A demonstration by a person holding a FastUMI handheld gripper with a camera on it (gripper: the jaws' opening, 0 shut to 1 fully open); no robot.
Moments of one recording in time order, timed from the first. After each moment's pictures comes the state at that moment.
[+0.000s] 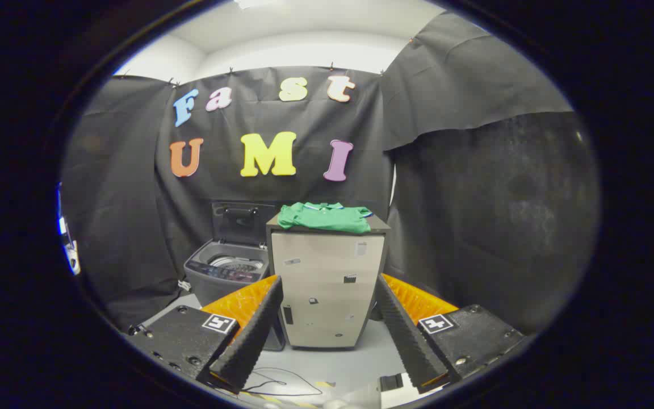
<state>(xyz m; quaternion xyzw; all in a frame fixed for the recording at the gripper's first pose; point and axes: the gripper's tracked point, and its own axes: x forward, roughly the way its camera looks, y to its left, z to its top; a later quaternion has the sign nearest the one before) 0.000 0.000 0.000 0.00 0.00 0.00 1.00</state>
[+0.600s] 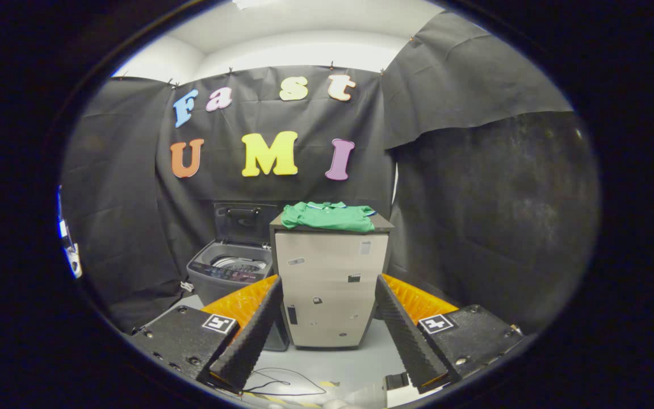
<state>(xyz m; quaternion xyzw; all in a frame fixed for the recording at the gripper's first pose) 0.001 0.010 0.000 0.00 0.01 0.01 1.00</state>
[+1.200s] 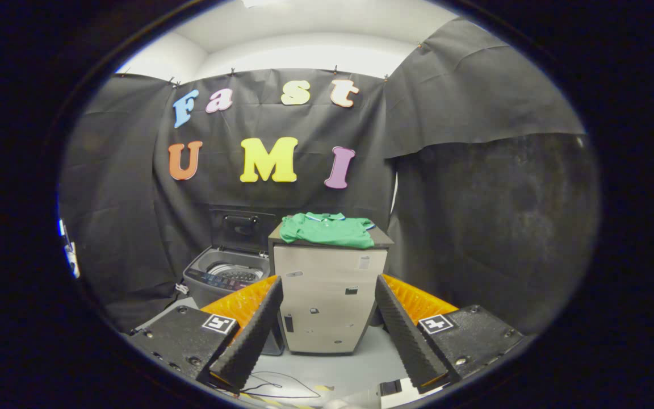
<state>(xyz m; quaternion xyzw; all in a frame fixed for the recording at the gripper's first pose) 0.017 0.015 0.052 -0.01 0.00 -0.01 1.00</state>
